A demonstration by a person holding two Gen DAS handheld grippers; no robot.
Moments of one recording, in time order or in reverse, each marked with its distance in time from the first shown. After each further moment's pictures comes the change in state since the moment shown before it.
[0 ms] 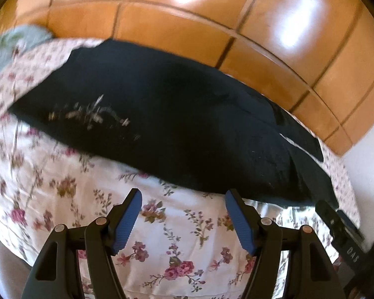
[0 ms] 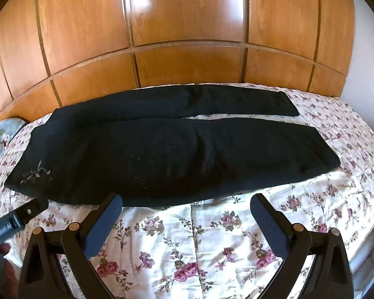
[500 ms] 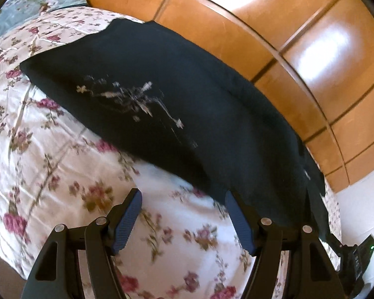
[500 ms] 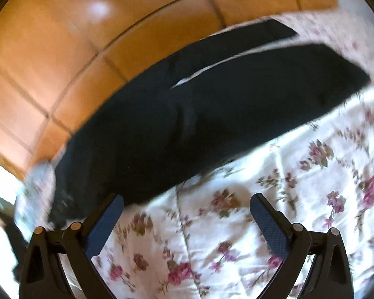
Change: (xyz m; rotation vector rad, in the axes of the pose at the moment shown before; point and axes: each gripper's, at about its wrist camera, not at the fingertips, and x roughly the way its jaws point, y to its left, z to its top) left arm 0.031 0.080 0.009 -0.201 -0.025 -0.041; right arm 0.054 -0.106 -0.022 0.495 0.143 0.304
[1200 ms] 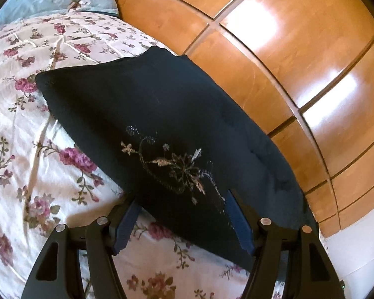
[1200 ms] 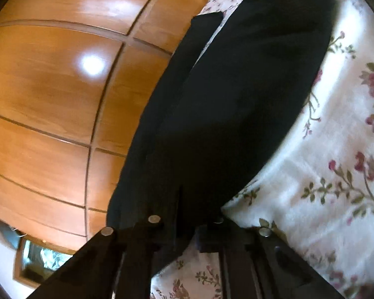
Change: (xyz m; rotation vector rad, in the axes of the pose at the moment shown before) left arm 0.007 0.067 0.042 -0.158 -0.186 -0.058; right arm 0.019 -0.104 0.040 0.366 -0.148 0.280
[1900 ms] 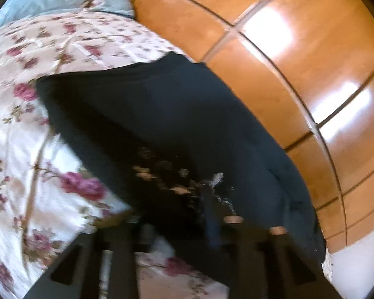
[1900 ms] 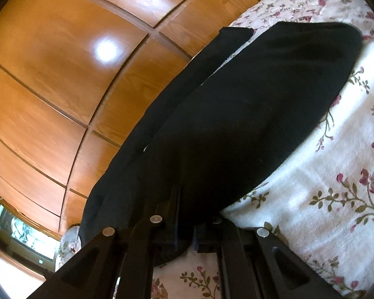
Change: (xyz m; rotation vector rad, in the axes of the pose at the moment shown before) left arm 0.018 0.013 0.016 -0.066 -0.034 0.078; right arm 0.007 0.013 -0.010 -0.230 -0.060 -0.099
